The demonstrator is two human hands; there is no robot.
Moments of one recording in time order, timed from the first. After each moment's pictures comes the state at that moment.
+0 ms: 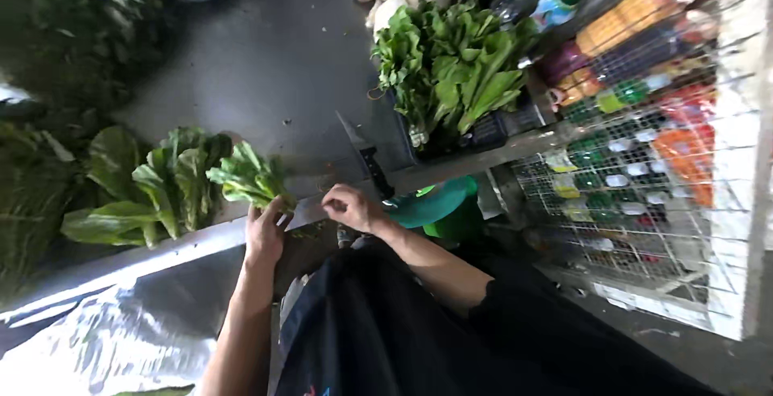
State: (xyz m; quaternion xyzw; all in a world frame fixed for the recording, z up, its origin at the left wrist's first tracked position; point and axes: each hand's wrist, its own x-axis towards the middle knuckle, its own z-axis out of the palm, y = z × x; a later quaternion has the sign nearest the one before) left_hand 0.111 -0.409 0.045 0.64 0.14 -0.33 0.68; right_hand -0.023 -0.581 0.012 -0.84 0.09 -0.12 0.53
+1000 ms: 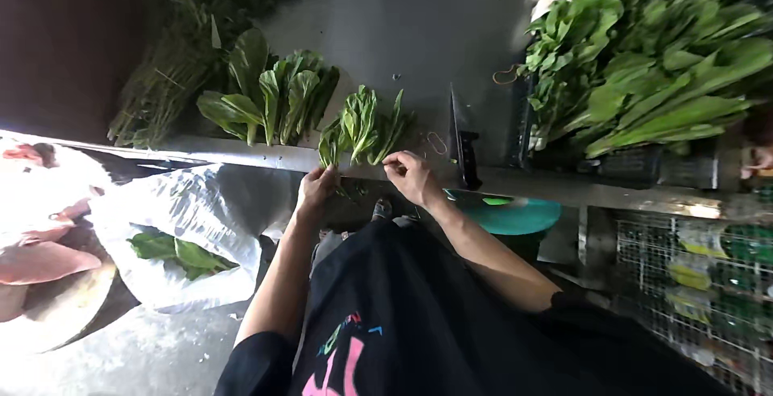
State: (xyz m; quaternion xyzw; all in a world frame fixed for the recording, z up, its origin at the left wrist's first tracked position) left_hand 0.102 -0.311 0.007 0.69 0.14 -0.34 0.62; right_hand 0.010 -0.546 0.022 -0.88 0.13 0.00 0.46
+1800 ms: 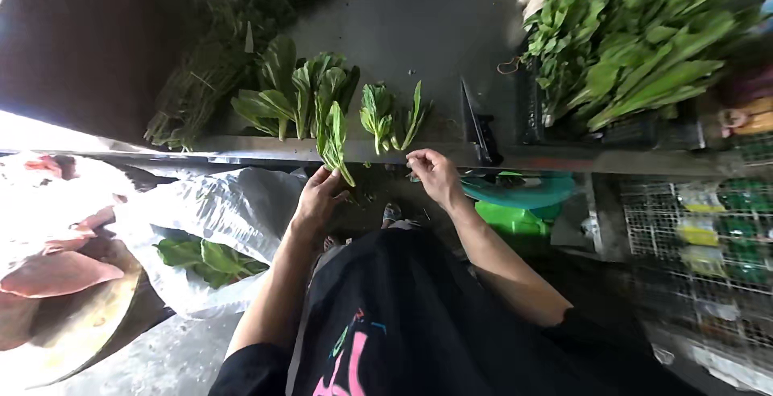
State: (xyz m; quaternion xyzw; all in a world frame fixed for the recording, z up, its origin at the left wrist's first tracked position) left_hand 0.093 -0.216 0.058 0.58 0.05 -0.38 0.71; right_hand -0.019 -0.469 0.051 -0.82 0.26 -0.04 0.51
